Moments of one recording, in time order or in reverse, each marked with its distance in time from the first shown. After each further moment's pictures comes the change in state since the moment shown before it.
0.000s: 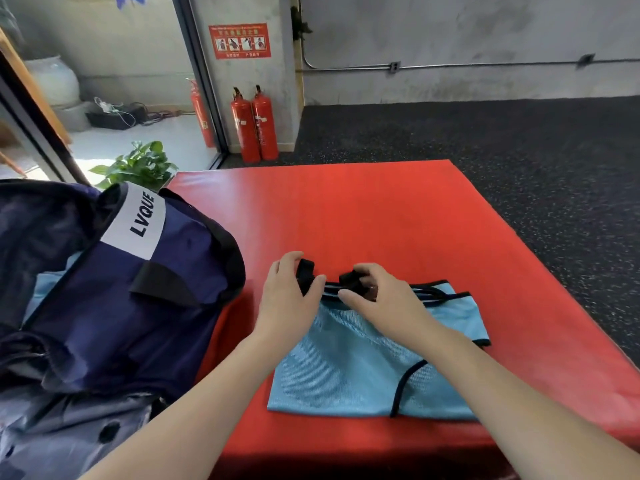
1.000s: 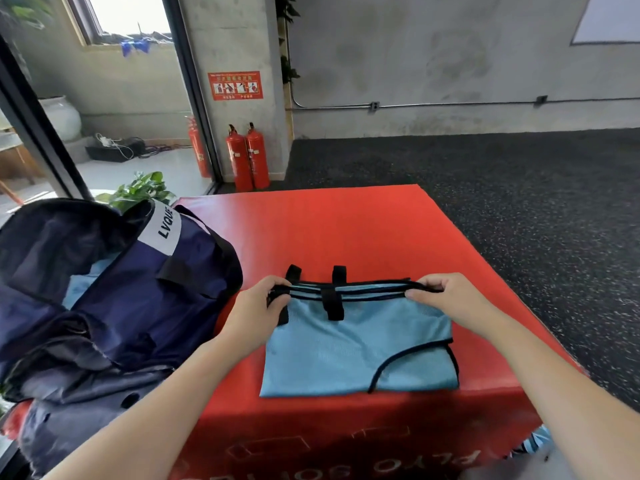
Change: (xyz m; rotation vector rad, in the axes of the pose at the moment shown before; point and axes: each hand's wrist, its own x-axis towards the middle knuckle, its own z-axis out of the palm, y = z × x) left_hand -0.046 -0.001 -0.055 0.021 -0.132 0.121; right_hand -0.075 0.054 -0.111 0.221 0.062 0.052
